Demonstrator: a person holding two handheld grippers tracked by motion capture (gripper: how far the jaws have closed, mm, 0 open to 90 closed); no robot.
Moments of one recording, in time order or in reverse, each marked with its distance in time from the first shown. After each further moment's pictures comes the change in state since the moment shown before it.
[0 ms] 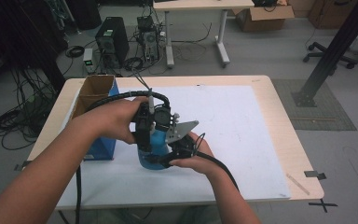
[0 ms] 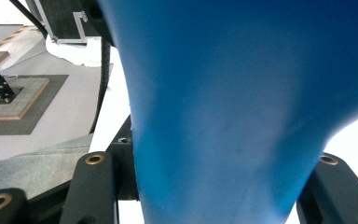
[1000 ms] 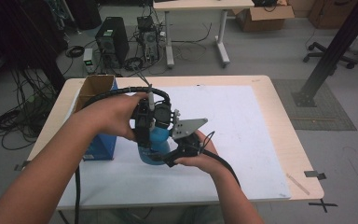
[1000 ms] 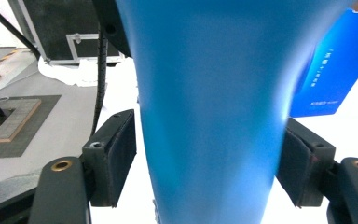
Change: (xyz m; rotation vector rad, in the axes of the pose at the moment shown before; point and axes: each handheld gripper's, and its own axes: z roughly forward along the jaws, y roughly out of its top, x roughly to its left) left arm -0.002 0.001 -0.013 0.013 0.054 0.003; right arm 0.000 0.004 -0.018 -0.082 -0.037 0.038
